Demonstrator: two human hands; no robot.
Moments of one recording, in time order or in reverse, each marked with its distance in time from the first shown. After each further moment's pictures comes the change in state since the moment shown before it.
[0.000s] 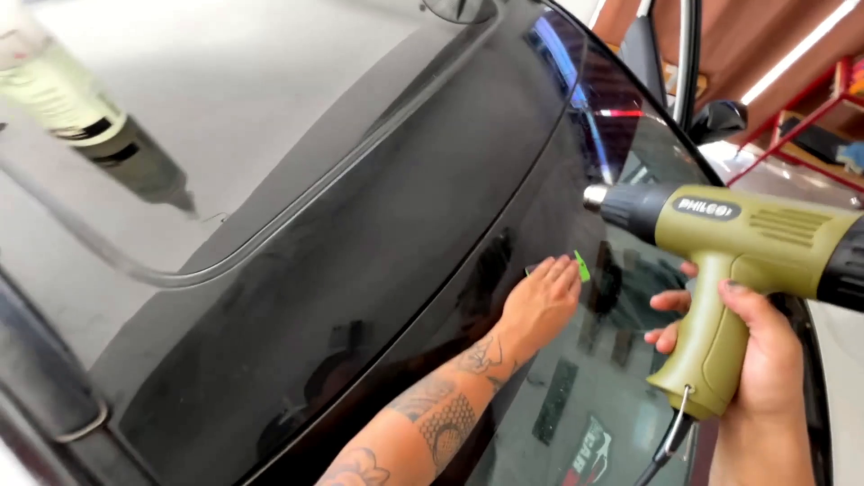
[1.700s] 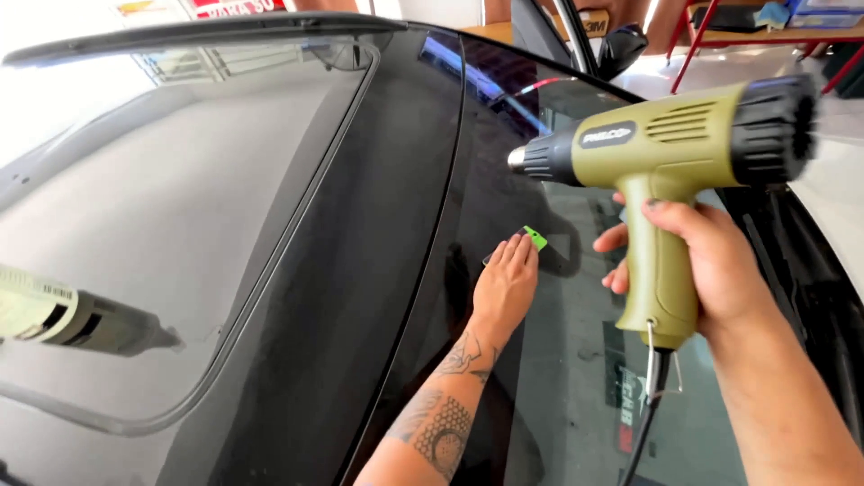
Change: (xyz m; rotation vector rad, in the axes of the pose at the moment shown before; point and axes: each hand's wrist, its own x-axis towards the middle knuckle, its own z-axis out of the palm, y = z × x) left_hand 0.016 -0.023 0.006 -0.077 0.033 0.115; right_hand -0.017 -0.040 0.004 0.131 0.071 -0.017
